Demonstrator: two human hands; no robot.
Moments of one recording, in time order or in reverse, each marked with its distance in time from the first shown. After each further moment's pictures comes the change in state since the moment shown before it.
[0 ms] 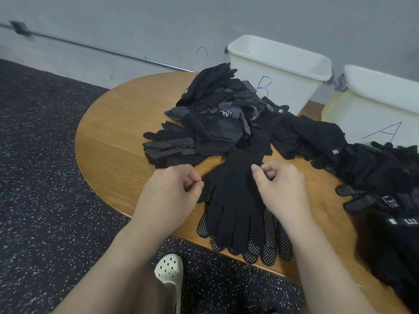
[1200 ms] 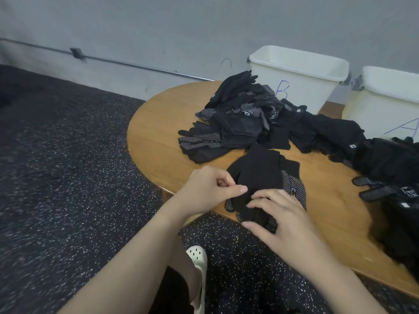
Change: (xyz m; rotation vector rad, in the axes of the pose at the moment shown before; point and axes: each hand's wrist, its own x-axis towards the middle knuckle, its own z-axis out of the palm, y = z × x) left_hand -0.026 0.005 -0.007 -0.152 -0.337 0.091; right_hand -0.104 0.017 -0.024 -0.072 -0.301 -0.615
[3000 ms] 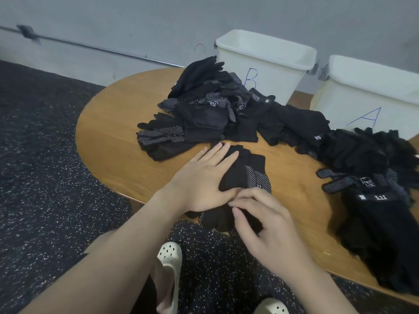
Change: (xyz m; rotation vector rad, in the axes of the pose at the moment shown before) left_hand 0.060 0.007 0.053 0.697 -0.125 0.357; right_hand -0.012 0.019 -0.011 0.194 0.207 -0.021
